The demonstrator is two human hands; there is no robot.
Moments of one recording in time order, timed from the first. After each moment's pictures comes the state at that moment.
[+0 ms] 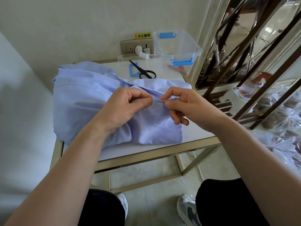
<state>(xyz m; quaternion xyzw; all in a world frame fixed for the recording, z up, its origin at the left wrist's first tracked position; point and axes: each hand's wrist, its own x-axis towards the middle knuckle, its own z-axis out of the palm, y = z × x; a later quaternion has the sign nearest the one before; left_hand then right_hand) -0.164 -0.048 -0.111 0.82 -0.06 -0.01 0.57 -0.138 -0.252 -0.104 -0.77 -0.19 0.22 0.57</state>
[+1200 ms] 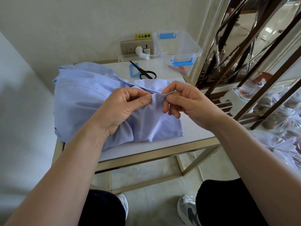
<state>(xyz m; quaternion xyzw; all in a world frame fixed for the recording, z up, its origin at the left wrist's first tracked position) -0.167 -0.048 -0.109 0.75 -0.03 -0.04 0.66 -0.129 -0.251 -0.110 -0.71 -0.23 0.19 0.64</state>
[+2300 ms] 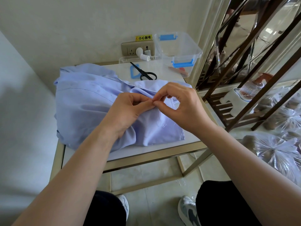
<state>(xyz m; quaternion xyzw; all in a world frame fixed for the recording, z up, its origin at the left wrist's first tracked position) -0.169 -0.060 -0.113 0.78 0.01 -0.02 0.62 -0.134 -0.232 -0.121 -0.82 -0.35 -0.16 0.42</state>
